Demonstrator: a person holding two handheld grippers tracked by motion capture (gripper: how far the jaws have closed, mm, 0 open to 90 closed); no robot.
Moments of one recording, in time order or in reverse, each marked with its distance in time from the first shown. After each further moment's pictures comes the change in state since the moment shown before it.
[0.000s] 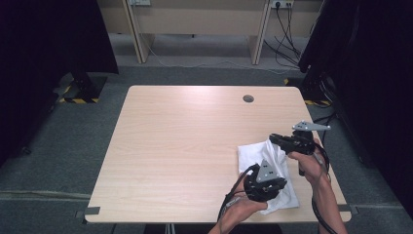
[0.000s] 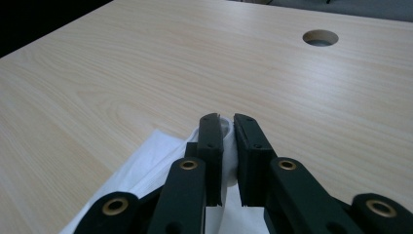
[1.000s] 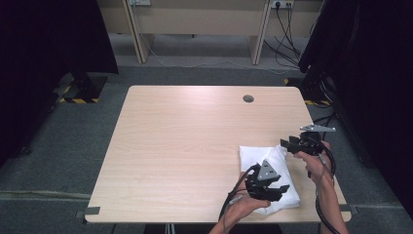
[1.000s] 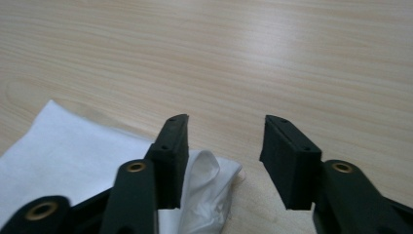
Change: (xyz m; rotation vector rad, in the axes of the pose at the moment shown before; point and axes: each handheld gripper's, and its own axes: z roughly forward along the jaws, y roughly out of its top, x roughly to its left) left arm 0.024 -0.018 0.011 0.020 0.033 -0.019; right arm -0.034 -0.018 -0.003 0.093 -0.212 0.095
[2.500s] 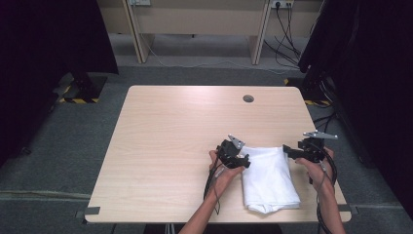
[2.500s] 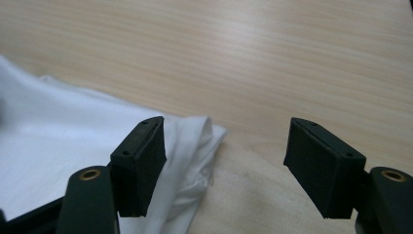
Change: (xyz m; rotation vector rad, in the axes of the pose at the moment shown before) left arm 0.107 -0.010 0.013 0.159 0.504 -0.161; right arm 0.002 -0.027 0.001 0.085 -0.194 -0.094
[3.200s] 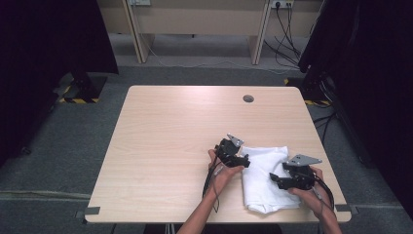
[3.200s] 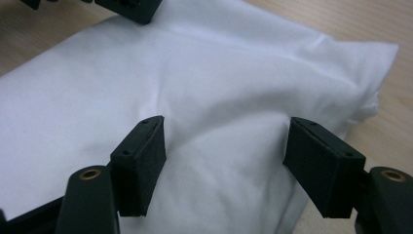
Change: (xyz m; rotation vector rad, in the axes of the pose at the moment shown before) left arm 0.004 0.001 0.002 0.009 -0.016 -0.001; right arm 0.051 -0.046 -0.023 -0.017 0.253 -0.157
